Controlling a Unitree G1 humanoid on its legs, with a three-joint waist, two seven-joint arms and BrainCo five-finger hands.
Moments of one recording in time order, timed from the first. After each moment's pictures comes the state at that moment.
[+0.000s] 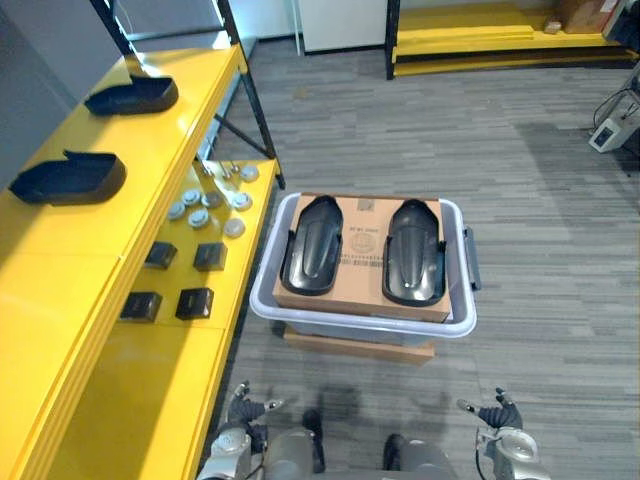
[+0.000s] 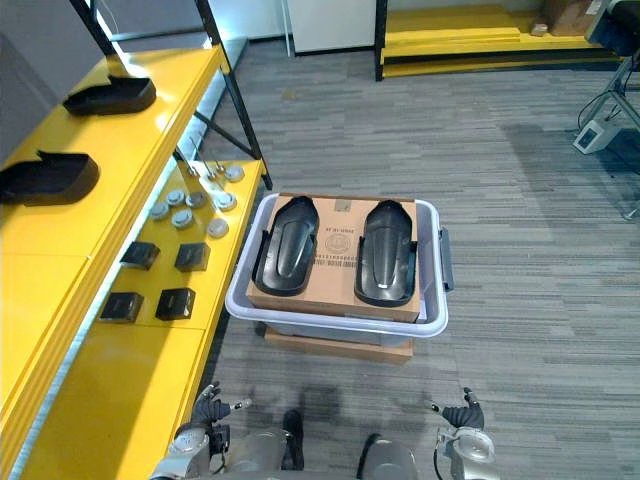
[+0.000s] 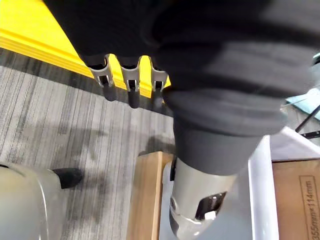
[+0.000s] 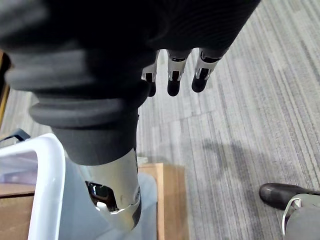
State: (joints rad) left arm 0.04 0.12 0.05 0.94 -0.05 -0.07 0.18; right arm 0.02 -0.17 -0.40 0.90 0.07 -0.04 -0.21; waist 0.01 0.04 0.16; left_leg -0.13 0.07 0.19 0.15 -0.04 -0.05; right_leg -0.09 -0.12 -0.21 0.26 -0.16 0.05
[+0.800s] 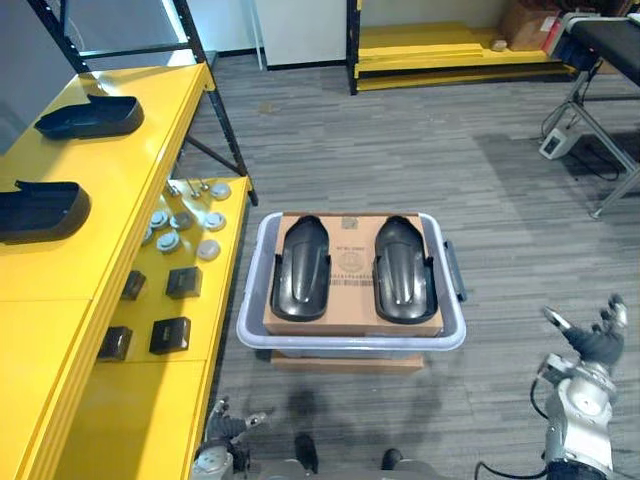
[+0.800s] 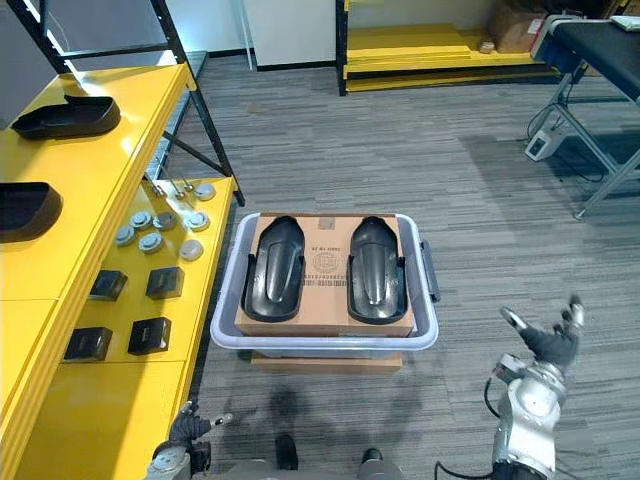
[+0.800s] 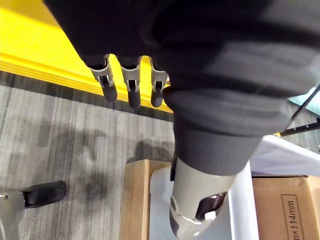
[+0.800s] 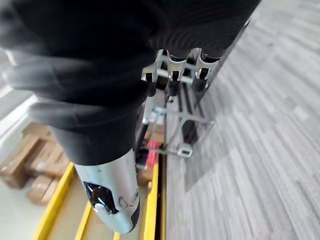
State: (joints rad) left arm 0.17 0.10 0.08 0.85 -0.03 -0.08 0.18; right arm -0.04 -0.23 -0.38 0.20 -0.05 -0.08 -0.30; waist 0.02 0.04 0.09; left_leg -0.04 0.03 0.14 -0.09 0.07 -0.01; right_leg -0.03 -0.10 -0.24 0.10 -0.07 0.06
